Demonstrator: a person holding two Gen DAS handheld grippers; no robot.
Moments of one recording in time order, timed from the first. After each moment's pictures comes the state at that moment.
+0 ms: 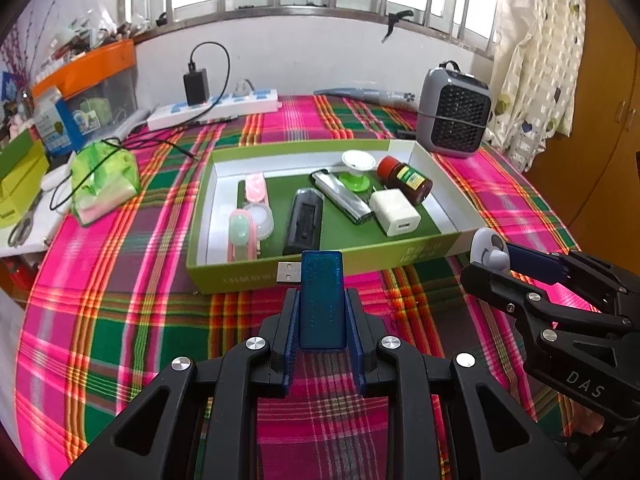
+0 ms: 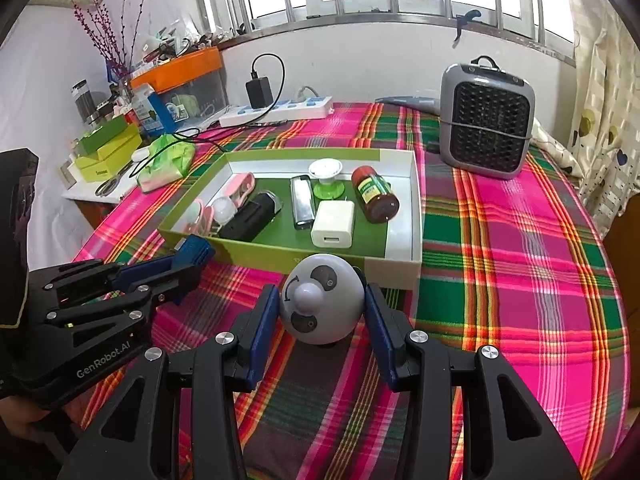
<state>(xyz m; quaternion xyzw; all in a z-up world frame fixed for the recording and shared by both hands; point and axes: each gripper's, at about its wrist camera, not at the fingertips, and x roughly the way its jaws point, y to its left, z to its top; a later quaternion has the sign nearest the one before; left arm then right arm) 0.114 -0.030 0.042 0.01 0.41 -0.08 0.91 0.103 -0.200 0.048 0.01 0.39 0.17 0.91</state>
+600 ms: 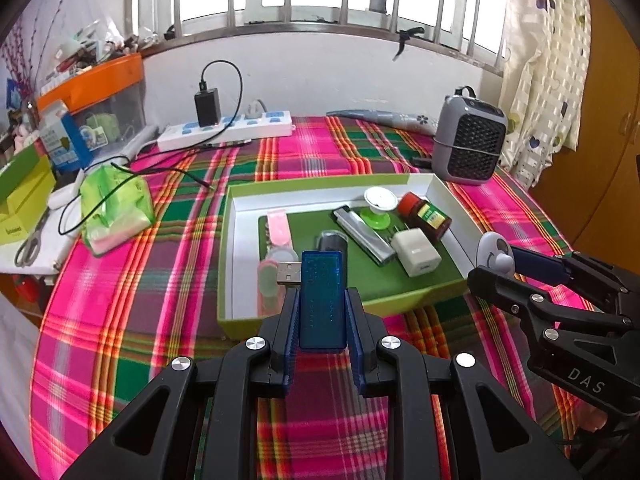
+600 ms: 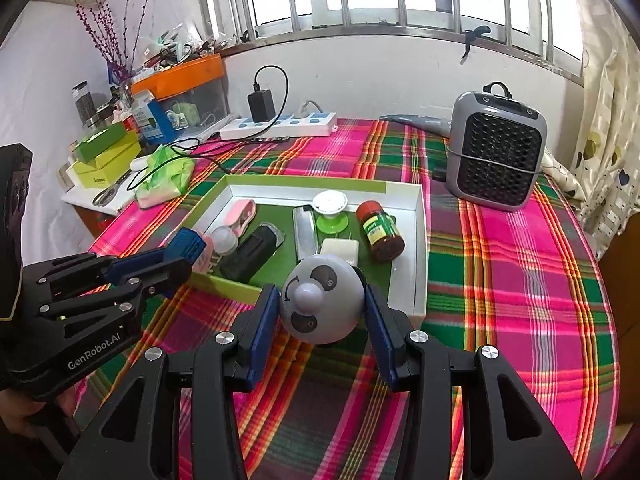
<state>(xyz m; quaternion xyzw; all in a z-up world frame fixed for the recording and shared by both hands) 0.138 -0.014 0.060 0.01 0.39 -0.07 0.92 0.128 -0.189 0.063 0.00 0.38 0.17 0.91</state>
